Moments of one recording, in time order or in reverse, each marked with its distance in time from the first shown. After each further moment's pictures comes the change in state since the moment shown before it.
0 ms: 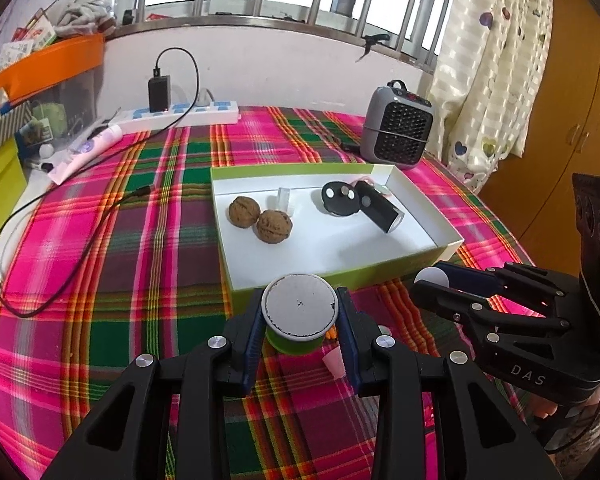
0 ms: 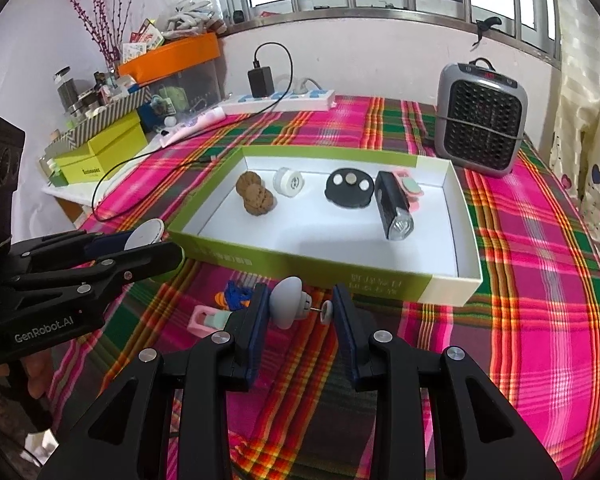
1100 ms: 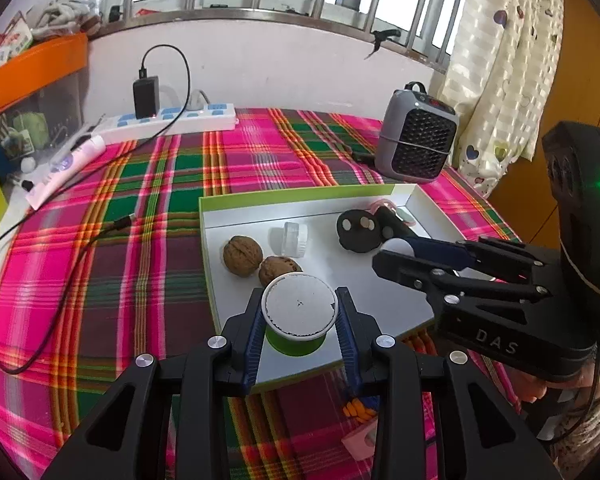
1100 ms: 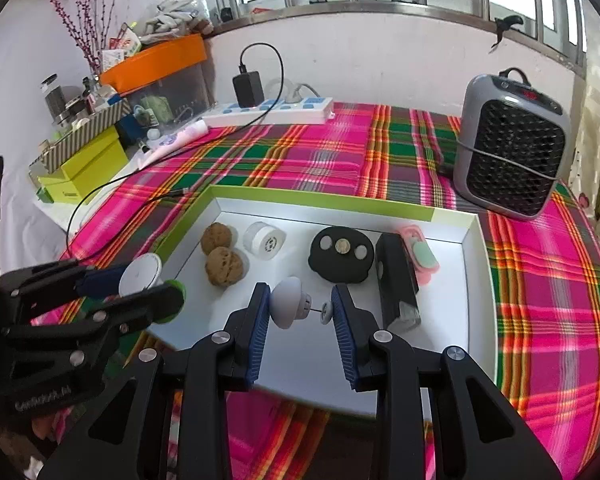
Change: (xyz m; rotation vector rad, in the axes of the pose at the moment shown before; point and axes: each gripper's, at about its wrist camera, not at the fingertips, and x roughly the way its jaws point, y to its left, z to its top) left arm 0.049 0.007 0.038 0.000 0.017 0.006; right arm 0.057 -0.024 0.058 -0.003 0.022 0.021
